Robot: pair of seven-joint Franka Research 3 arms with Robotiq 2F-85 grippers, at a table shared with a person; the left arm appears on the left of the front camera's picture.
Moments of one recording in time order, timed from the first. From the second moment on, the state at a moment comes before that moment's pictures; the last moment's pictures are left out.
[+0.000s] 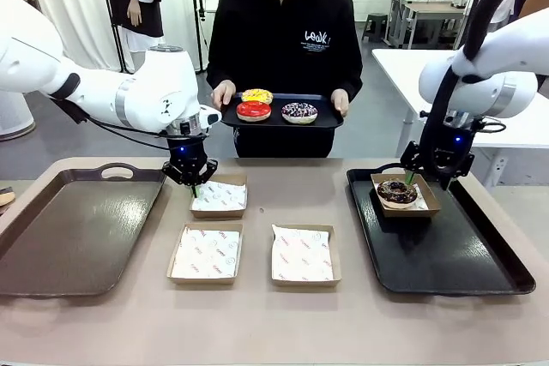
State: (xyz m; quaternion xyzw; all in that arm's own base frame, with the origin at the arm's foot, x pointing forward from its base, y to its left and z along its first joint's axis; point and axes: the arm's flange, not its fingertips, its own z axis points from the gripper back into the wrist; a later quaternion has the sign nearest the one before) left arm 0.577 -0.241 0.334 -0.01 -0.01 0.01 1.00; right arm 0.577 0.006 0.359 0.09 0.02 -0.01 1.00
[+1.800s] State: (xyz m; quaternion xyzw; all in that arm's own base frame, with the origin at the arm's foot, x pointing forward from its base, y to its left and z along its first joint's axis) left arm 0.574 -0.264 0.494 -0.01 -0.07 0.02 1.00; right arm 0.384 -0.290 0.367 0.58 -0.09 -0.14 0.80
